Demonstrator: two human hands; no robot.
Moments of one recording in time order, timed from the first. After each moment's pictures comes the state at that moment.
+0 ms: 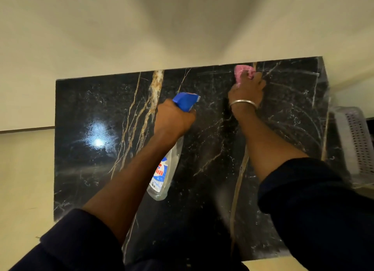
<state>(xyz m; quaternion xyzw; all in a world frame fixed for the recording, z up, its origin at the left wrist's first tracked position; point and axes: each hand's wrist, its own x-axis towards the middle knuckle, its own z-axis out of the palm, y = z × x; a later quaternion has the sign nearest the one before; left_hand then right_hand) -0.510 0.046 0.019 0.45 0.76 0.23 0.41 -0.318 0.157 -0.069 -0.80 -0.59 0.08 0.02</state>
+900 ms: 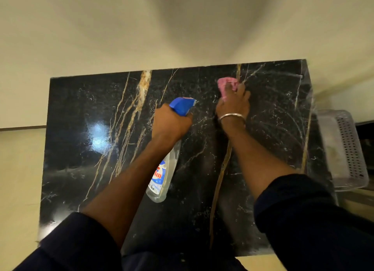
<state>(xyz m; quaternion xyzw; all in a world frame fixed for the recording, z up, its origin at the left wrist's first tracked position) -0.457 0.028 0.029 0.45 0.77 0.25 0.38 -0.288 0.116 -0.070 -0.75 -0.66 0.08 0.02</state>
